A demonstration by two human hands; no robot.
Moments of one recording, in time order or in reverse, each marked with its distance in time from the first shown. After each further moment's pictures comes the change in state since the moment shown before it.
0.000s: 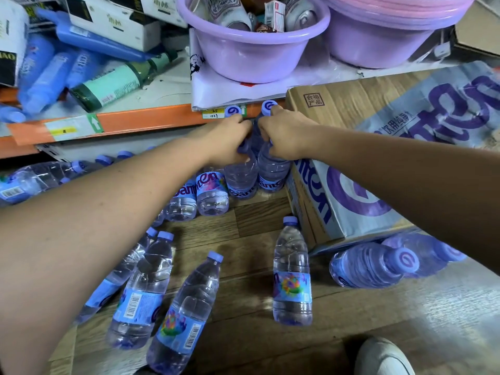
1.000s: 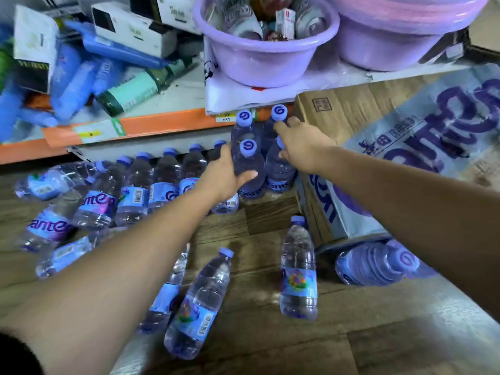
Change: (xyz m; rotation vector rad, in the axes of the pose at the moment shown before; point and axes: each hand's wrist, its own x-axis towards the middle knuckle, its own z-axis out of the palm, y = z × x) left_hand -0.048 0.009 0.039 -0.599 0.086 -0.443; right_hand -0.020 0.002 0.005 0.091 0.047 0.029
